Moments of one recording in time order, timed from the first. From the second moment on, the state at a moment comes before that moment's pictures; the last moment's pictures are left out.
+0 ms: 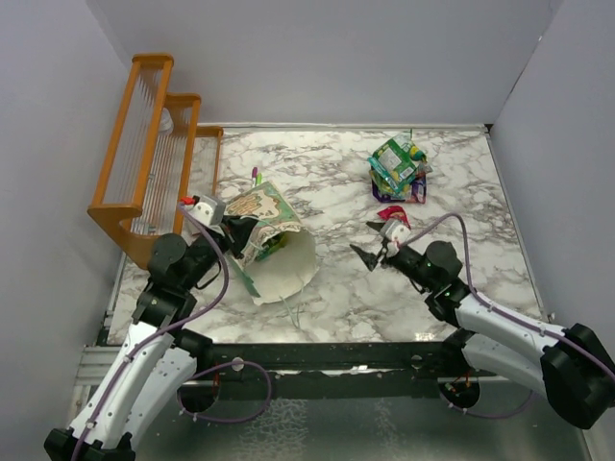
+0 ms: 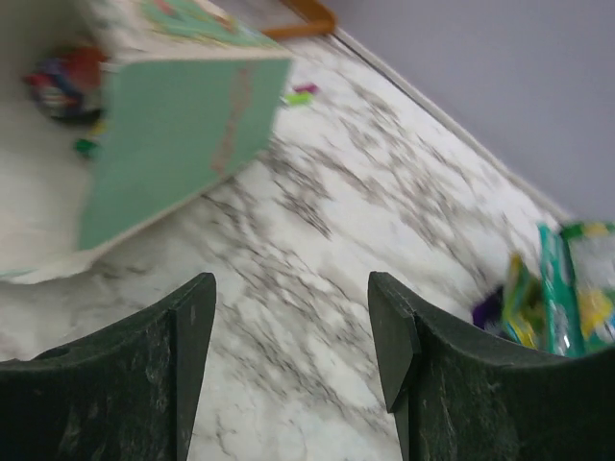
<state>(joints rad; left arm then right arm) -0.37 0.56 0.57 0.00 0.27 -0.19 0.57 0.99 0.29 0.67 -0.19 -0.27</state>
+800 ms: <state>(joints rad) -0.37 0.53 0.50 0.10 0.33 -0.19 1.12 1.59 0.60 0.97 -0.40 -0.79</state>
